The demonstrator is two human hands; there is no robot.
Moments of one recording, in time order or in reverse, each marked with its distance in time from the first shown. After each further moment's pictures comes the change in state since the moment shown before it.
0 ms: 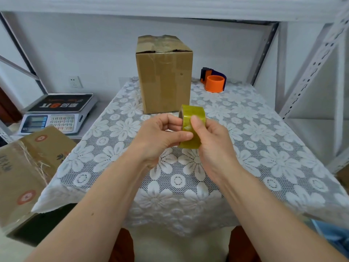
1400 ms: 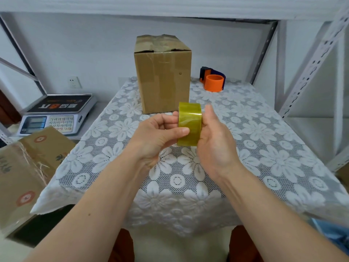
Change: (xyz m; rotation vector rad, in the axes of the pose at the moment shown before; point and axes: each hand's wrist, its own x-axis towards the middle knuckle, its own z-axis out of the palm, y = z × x) left_hand 0.003 -0.003 0.000 -0.166 0.041 -0.064; right_hand 0.004 0.001 -0.004 0.173 -0.152 -0.043
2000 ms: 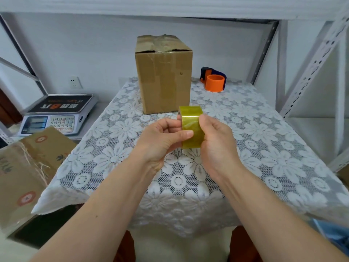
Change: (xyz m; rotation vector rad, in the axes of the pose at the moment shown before) left_hand -0.004 -0.004 0.008 -0.094 0.029 -0.055; right_hand 0.002 0.004 -0.001 -0.136 0.181 -0.002
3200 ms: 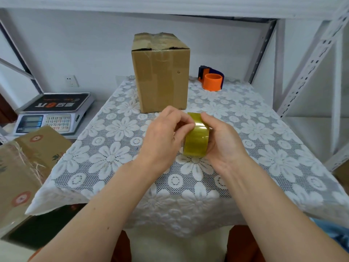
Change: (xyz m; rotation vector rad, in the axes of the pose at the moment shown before) left_hand 0.004 -0.010 0.004 0.920 0.048 0.781; right_hand 0.005 -0.018 -0.008 0.153 0.107 0.300
